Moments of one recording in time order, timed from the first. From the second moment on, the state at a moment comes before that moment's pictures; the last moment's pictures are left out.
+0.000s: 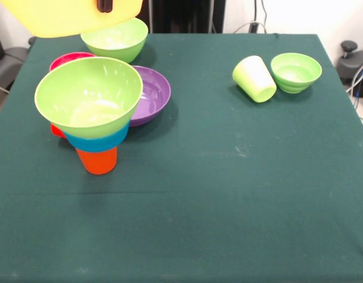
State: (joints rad) arm -0.18 -0.46 -0.31 0.76 0.10 1.31 2.30
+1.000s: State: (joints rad) arm -0.18 -0.49 -0.30 0.89 0.09 1.15 2.30
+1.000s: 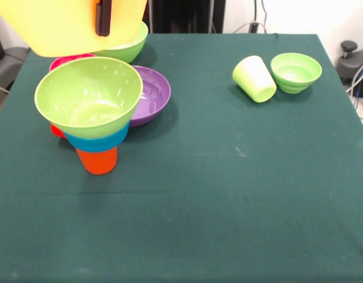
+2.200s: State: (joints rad) arm -0.18 -0.49 -0.28 0.92 0.07 1.11 2.30
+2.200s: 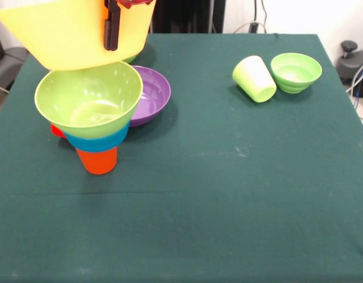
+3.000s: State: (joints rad) arm -0.18 -0.49 -0.27 0.98 0.07 0.99 2.30
